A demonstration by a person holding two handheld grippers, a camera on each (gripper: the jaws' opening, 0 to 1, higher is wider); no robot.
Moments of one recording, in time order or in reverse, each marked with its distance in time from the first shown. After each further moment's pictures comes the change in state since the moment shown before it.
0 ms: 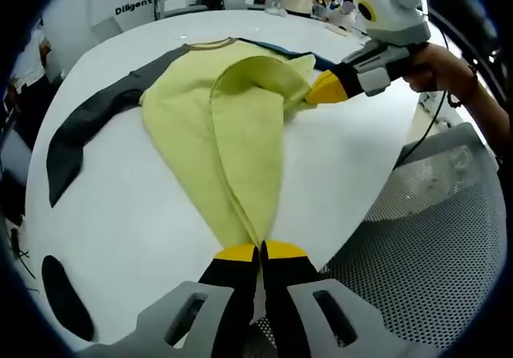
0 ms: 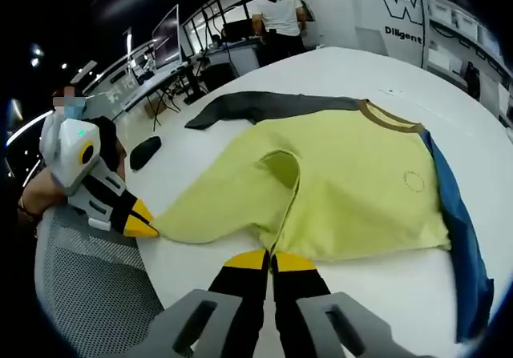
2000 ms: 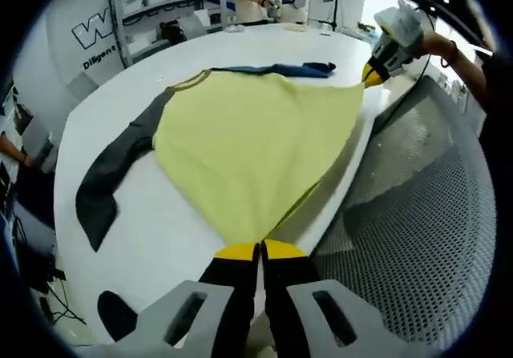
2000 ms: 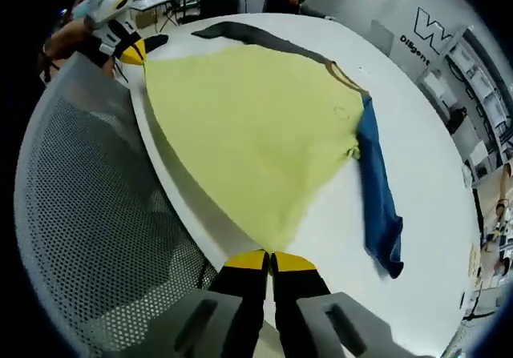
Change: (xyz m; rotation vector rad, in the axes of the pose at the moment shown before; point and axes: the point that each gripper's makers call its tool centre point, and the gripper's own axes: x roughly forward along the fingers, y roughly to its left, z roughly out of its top) left arm -0.056 0.013 -0.002 0.306 -0.057 -0.018; right arm -0.136 -0.049 -0.123 -0.346 0.390 -0.299
